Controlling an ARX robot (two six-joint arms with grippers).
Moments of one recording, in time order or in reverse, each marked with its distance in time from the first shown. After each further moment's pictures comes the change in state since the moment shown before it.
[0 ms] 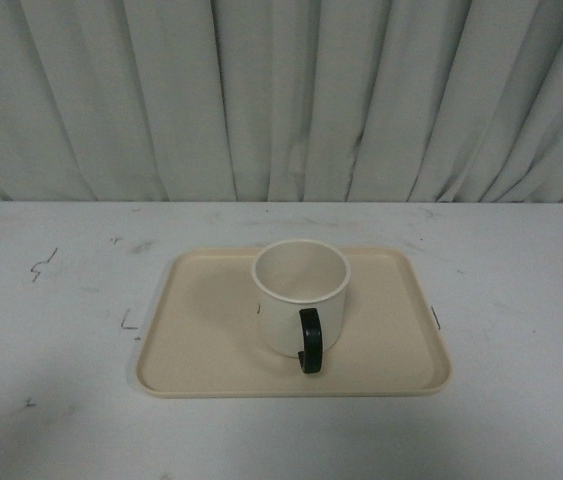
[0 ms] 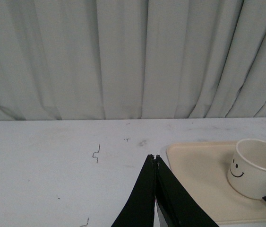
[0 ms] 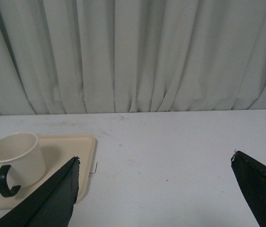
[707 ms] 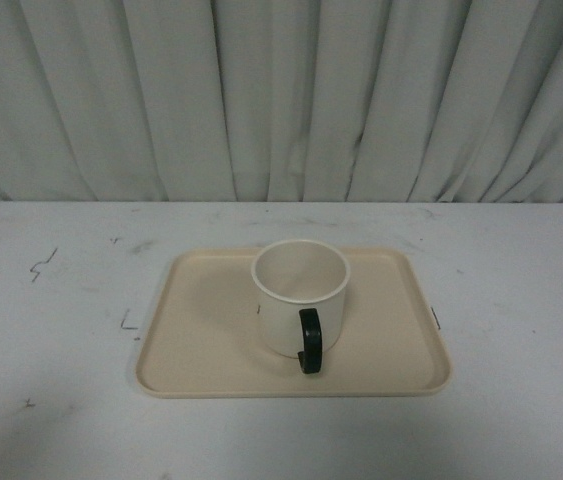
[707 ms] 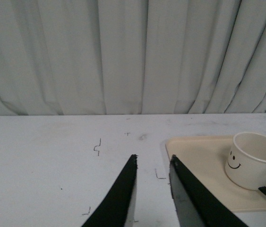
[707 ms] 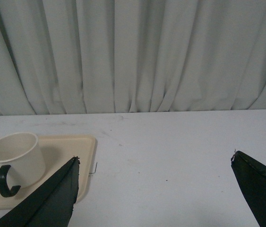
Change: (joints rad) left arm 0.000 -0.247 0.000 -0.262 0.000 -0.001; right arm 0.000 0.000 0.000 0.001 0.000 0.000
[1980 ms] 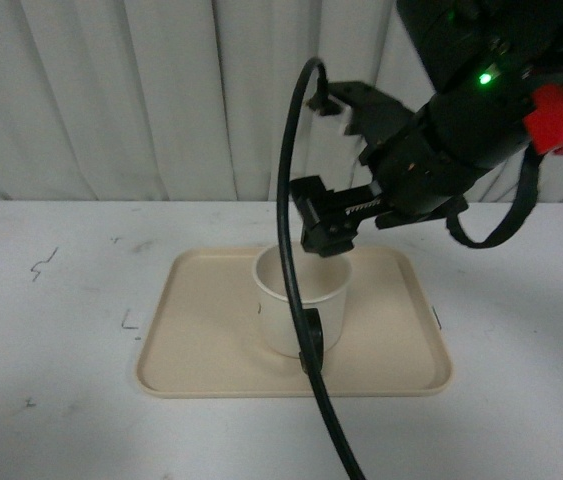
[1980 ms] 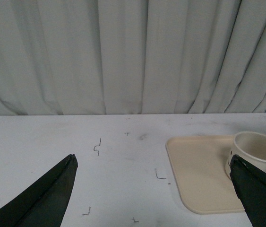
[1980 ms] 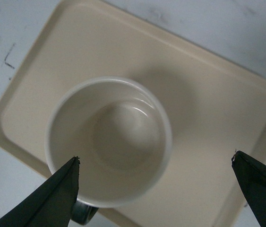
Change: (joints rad) left arm 0.000 0.000 0.000 0.000 0.000 0.000; right arm 0.364 2.098 1.490 -0.334 -0.199 -0.122
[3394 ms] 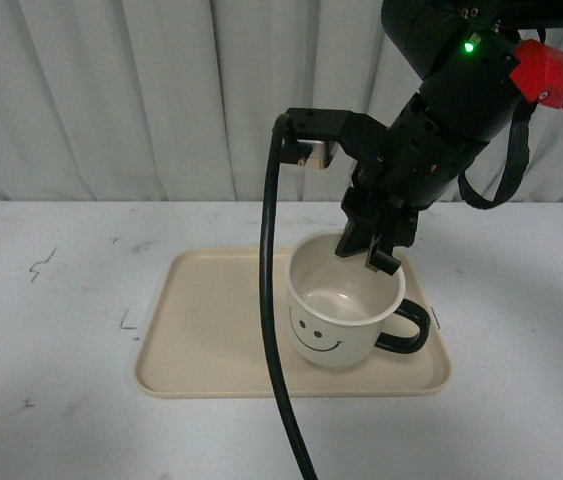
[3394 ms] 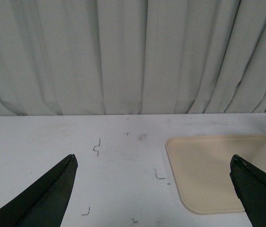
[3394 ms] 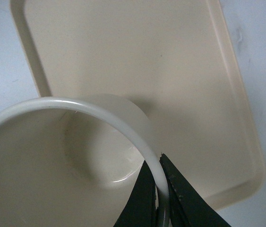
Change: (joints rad) left arm 0.000 0.000 0.000 0.000 0.000 0.000; right arm -0.019 0.121 0.272 -0.372 -0.113 -0.784
